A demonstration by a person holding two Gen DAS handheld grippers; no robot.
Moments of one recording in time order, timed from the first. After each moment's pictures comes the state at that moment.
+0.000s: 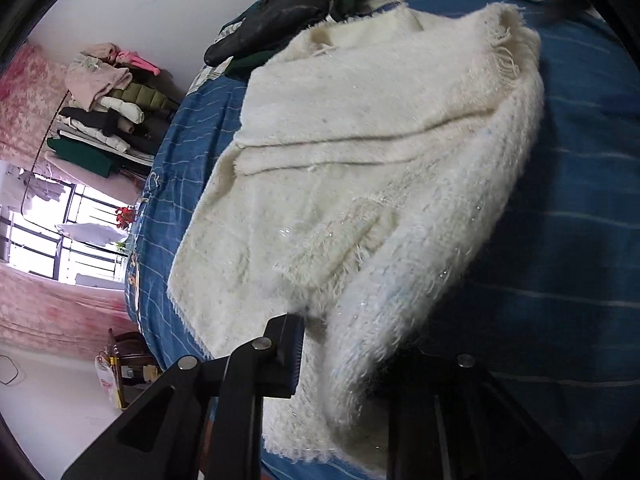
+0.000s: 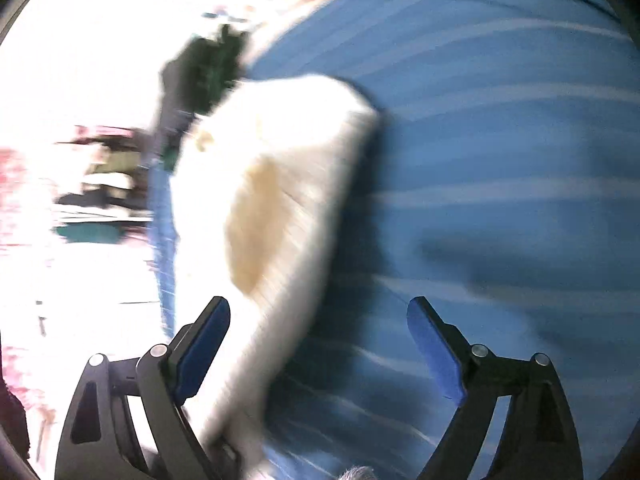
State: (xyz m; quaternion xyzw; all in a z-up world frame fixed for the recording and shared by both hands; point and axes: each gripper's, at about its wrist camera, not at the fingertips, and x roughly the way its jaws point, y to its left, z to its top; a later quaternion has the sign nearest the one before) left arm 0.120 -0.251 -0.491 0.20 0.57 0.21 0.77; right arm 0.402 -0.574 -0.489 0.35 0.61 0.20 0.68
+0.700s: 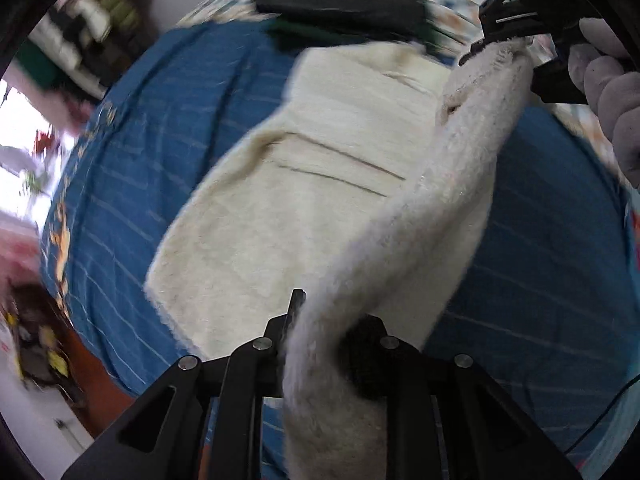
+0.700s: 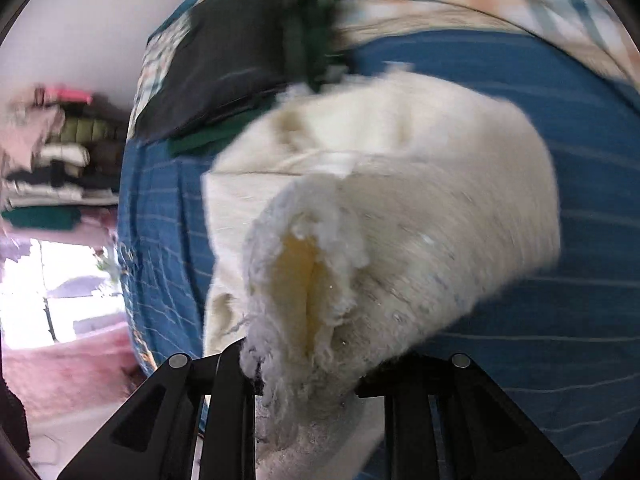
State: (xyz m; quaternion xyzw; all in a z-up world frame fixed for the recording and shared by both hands) left arm 0.137 -0.040 -0.421 -0.05 0.60 0.12 0.79; right arm 0.476 -0.332 -0.383 0.22 0.68 0.13 0.69
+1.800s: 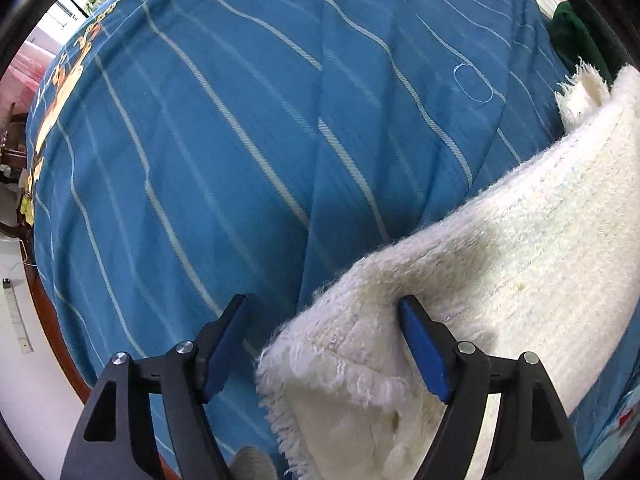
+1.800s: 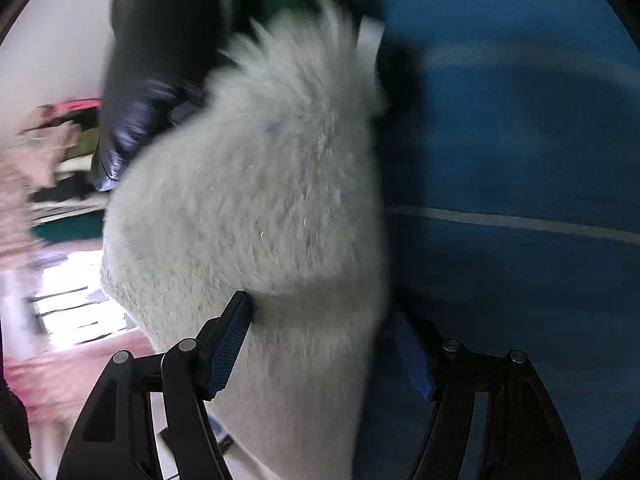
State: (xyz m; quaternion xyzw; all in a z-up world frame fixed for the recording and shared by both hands) left arm 0.144 0.199 -0.579 -0.24 0.64 0.26 0.68; right arm 0.573 -0.362 -0.556 0.34 0.69 0.23 0.59
